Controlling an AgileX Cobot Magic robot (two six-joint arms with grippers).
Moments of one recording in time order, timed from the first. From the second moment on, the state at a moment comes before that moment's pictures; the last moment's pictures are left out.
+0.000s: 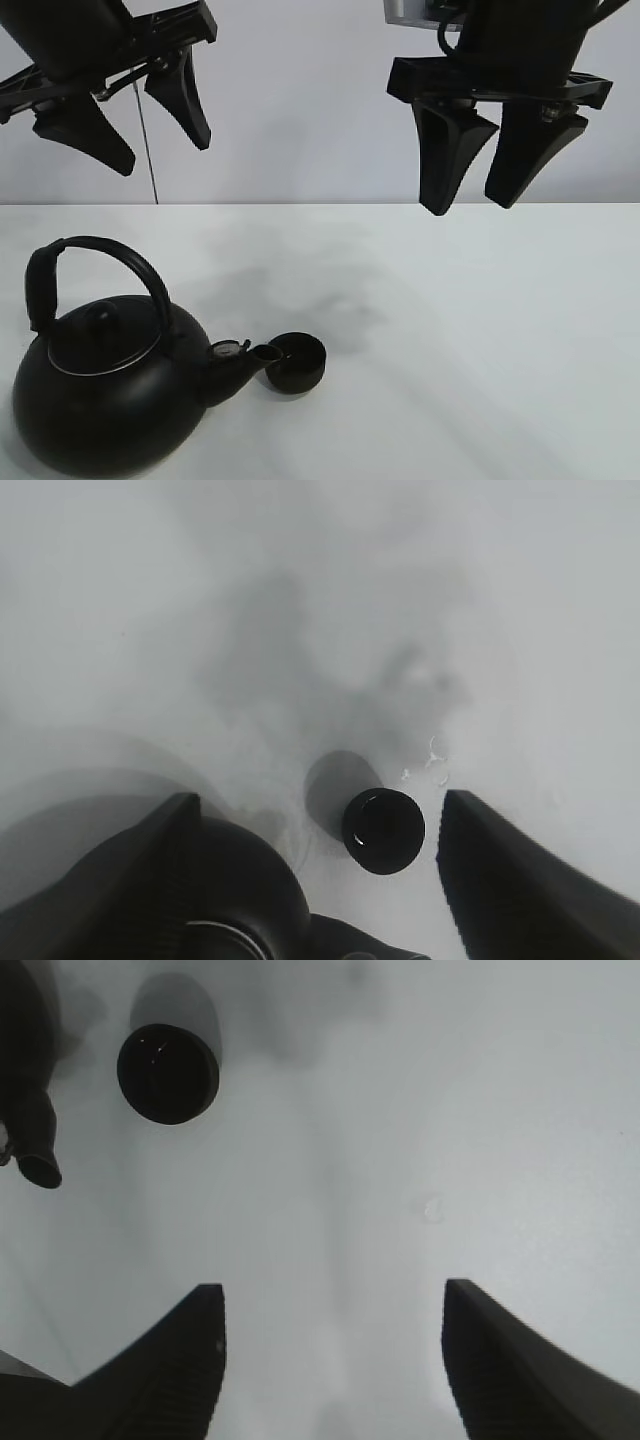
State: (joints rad) left arm -0.41 1.68 -1.29 -0.28 0.78 -0.21; right arm 0.41 1.73 -1.44 0.12 1.21 -0.09
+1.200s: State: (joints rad) left arm -0.41 1.68 -1.29 -0.15 0.78 -0.18; right arm 0.41 1.73 -1.44 0.12 1.21 -0.09
